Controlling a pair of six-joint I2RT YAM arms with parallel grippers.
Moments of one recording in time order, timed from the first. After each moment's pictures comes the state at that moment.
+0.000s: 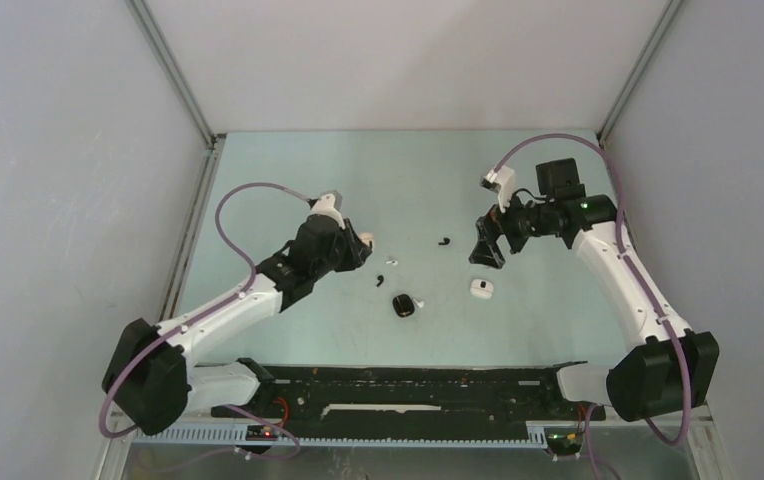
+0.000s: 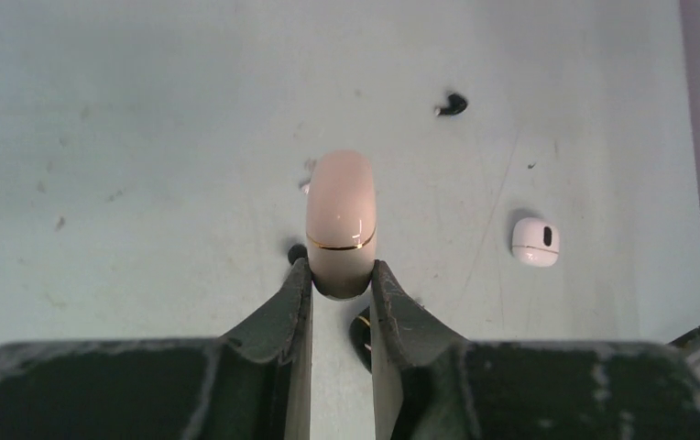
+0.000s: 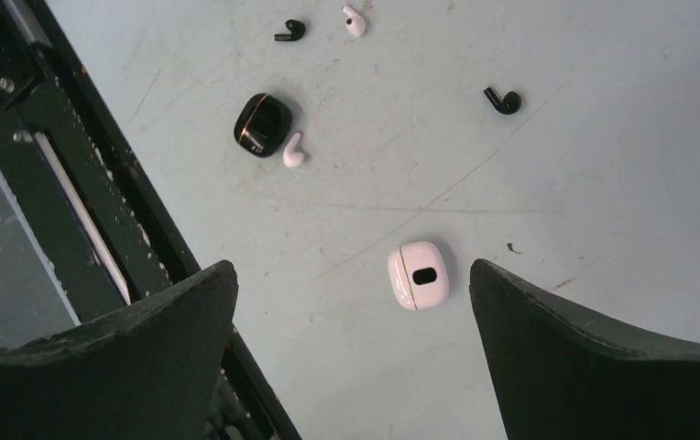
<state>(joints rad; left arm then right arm) -0.66 1.17 0.73 -0.07 -0.13 -0.64 0.19 1.30 1.23 -0.91 -0.71 -0.49</state>
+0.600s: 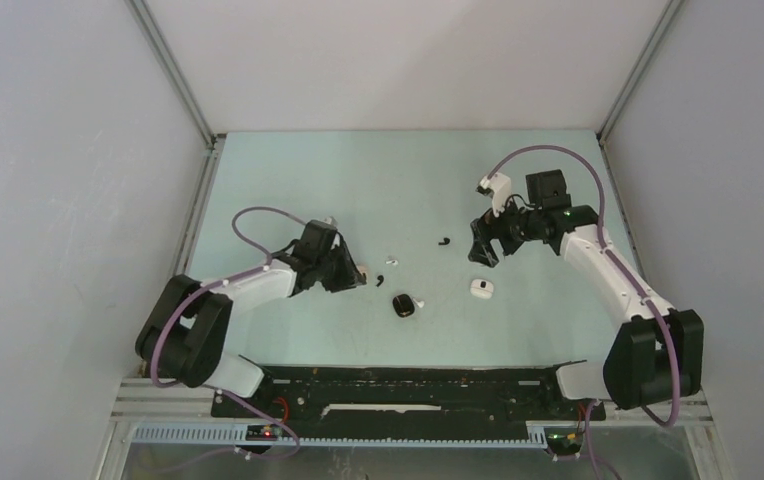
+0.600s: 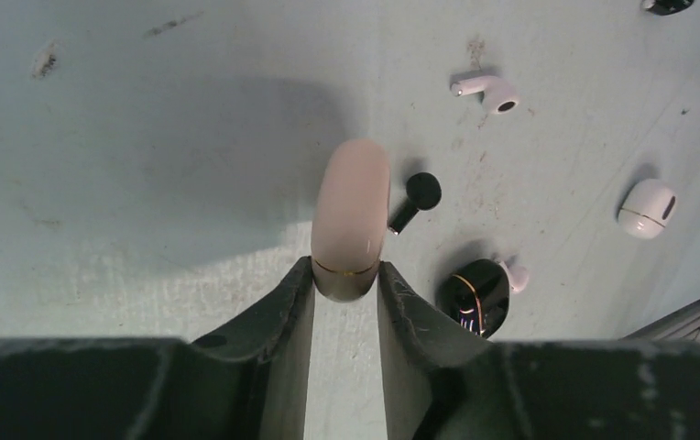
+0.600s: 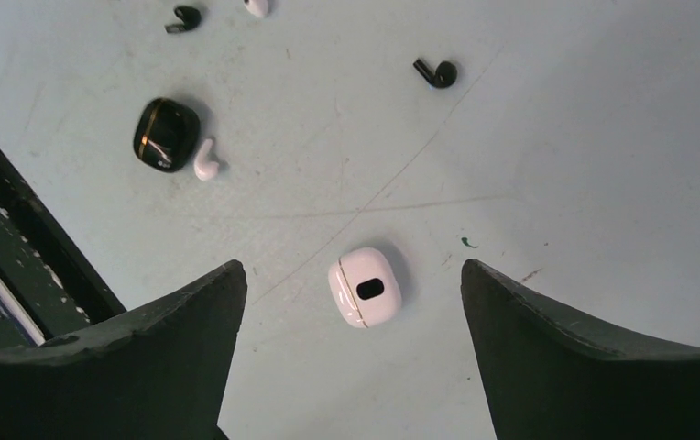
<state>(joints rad) -0.48 1.44 0.66 -0.12 0.16 -0.79 0.19 1.33 1.05 -0.62 -0.58 -0.35</state>
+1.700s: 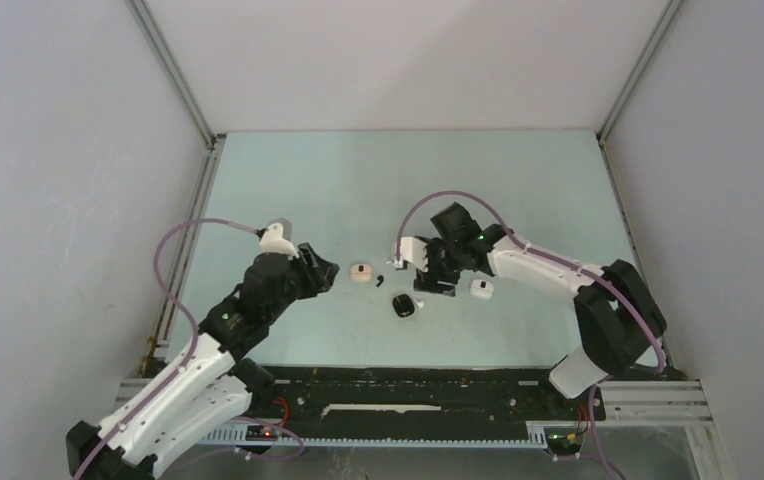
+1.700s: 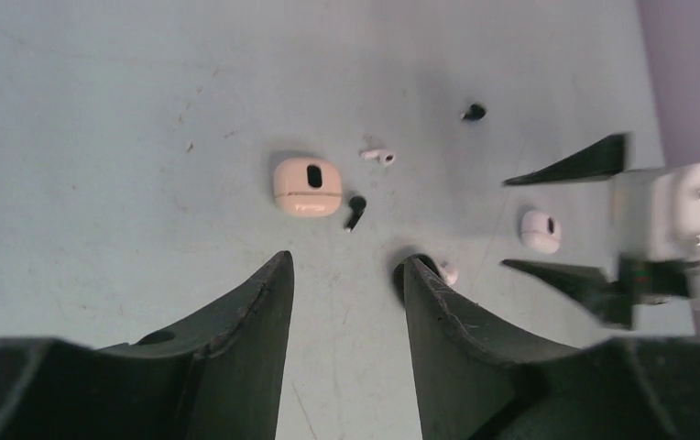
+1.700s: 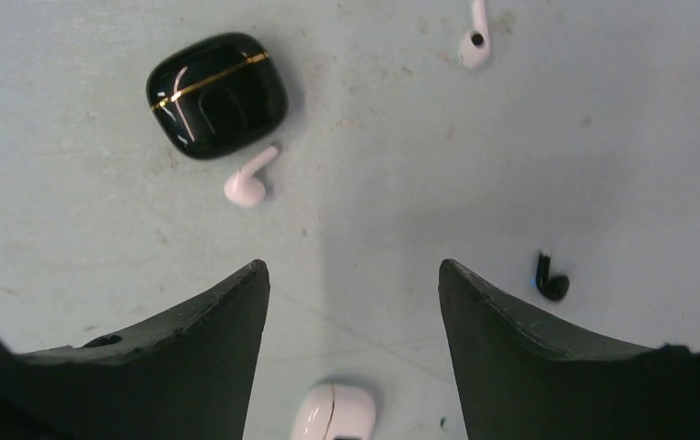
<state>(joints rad) -0.59 0.71 0.54 -0.32 -0.17 -0.69 0.65 1.55 1.01 -0.51 -0.35 -0.82</state>
